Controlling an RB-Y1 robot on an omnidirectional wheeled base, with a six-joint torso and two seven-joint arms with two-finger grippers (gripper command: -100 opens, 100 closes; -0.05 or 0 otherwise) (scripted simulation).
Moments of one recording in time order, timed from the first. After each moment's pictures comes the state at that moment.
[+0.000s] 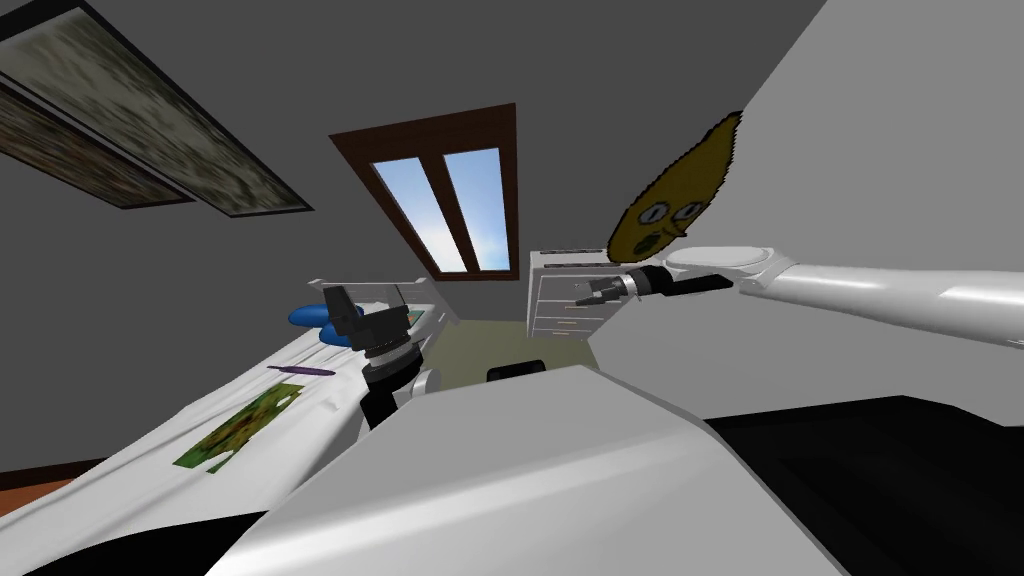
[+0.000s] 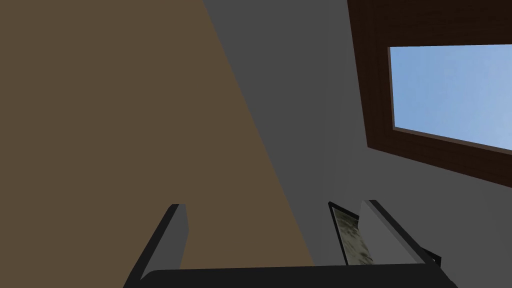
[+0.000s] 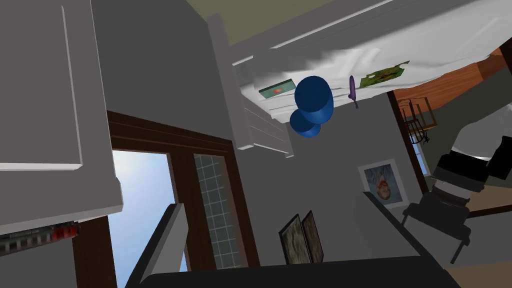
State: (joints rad) left arm 0.54 0.04 0.01 -2.36 0.07 -0.63 -0.05; right arm 0.18 -1.73 0.18 -1.74 0.38 -0.95 -0.18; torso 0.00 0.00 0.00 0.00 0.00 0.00
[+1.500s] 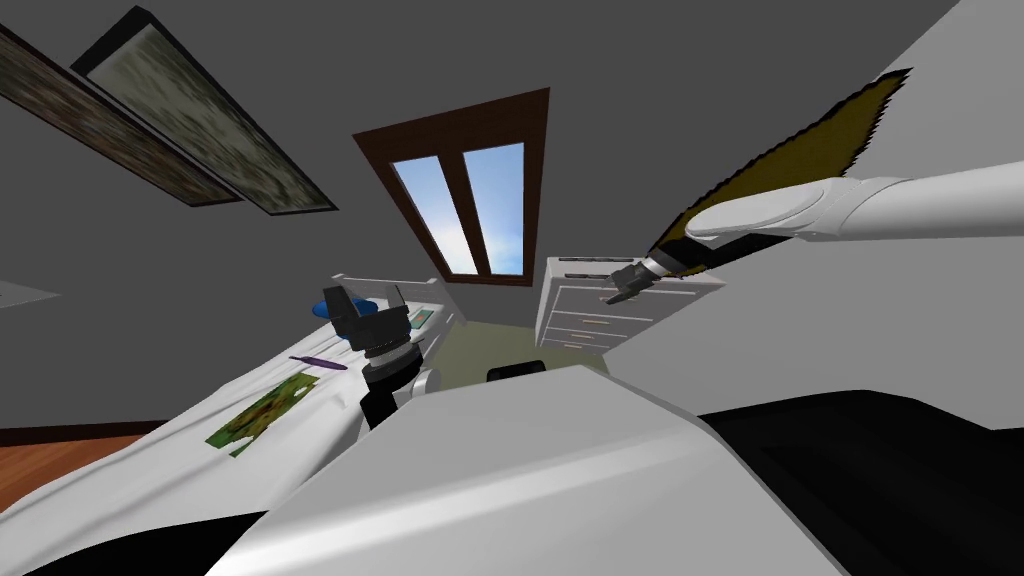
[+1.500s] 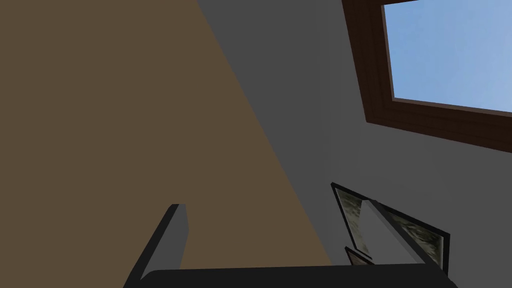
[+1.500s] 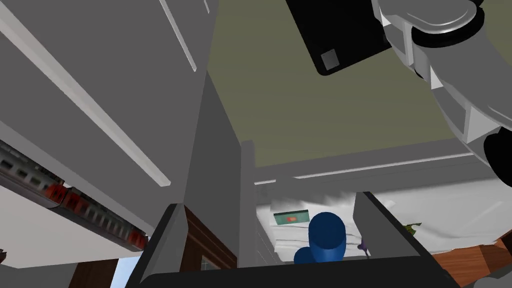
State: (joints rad) left arm 0.54 0.04 0.01 -2.36 0.07 -0.63 -0.05; right arm 0.28 -2.11 0.12 -1.63 0.55 -1.02 -0.17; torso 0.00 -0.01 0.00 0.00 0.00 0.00
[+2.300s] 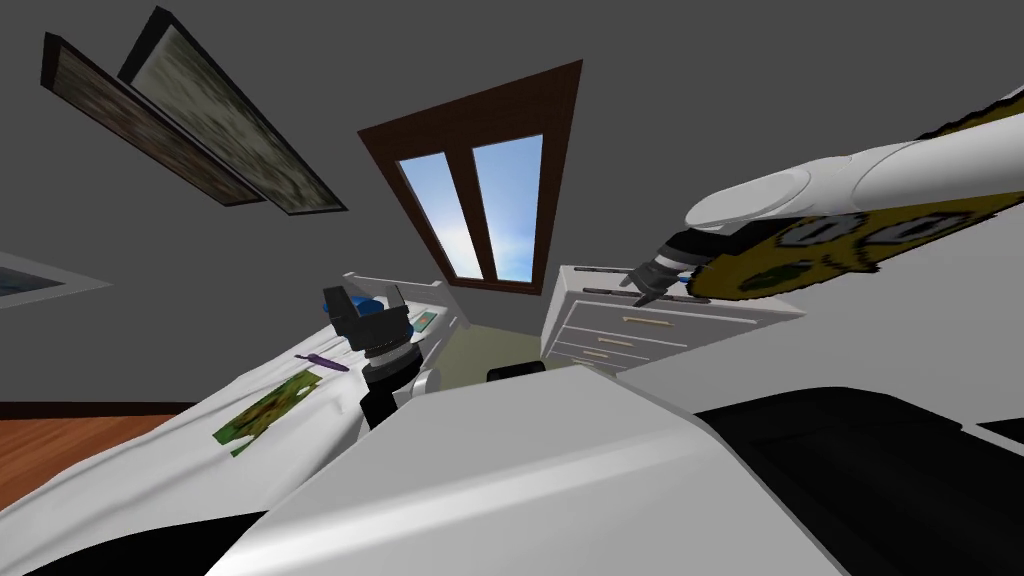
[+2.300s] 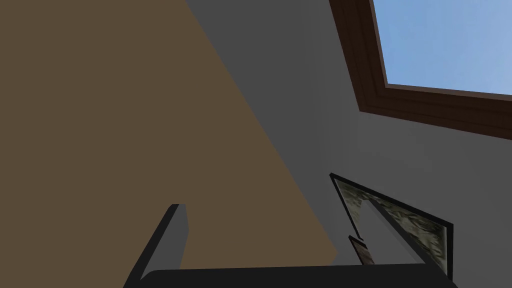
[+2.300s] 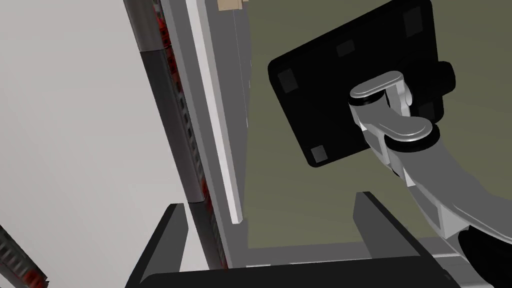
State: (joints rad) left arm 0.54 0.04 0.01 -2.36 0.07 -0.63 -0.05; right arm 0.37 -2.30 0.15 -1.57 0.66 -1.08 -0.13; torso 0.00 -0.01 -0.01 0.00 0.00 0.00
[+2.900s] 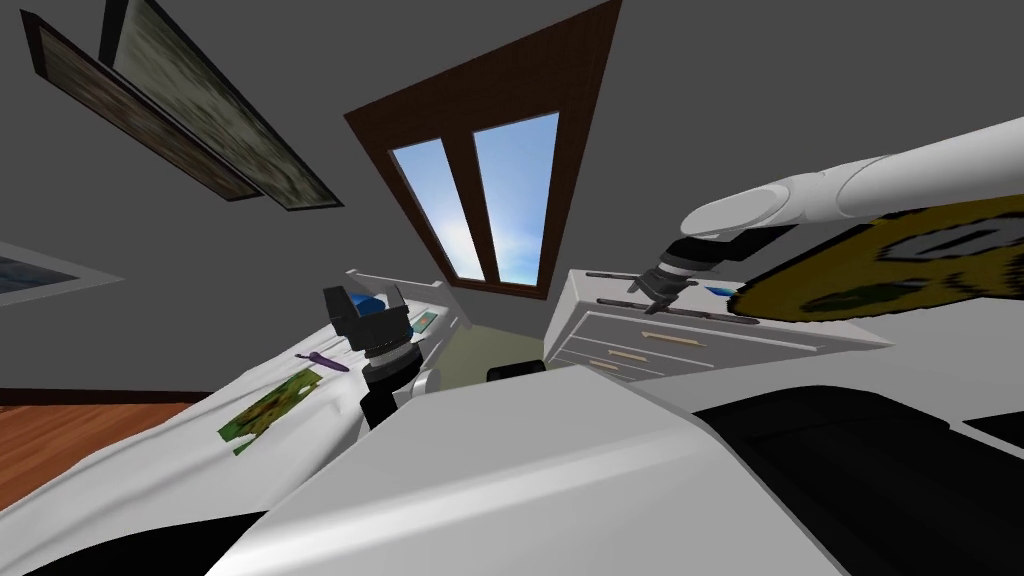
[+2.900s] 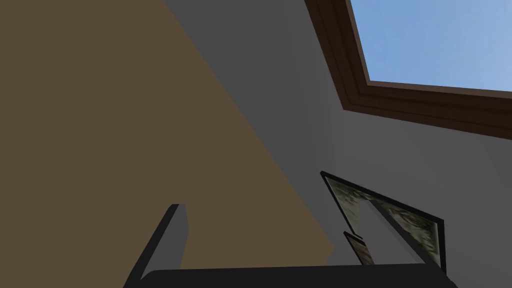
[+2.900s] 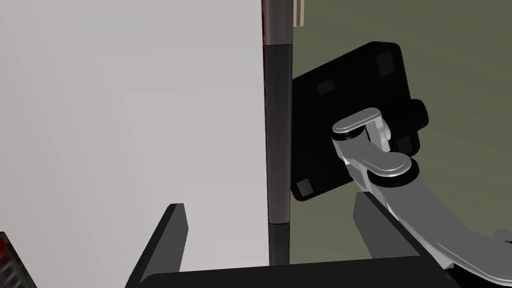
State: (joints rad) left arm 0.54 0.04 0.01 -2.36 0.07 -0.63 -0.05; right arm 0.42 -2.34 0.18 -1.59 0.73 -1.07 -0.11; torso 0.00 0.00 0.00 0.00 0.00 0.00
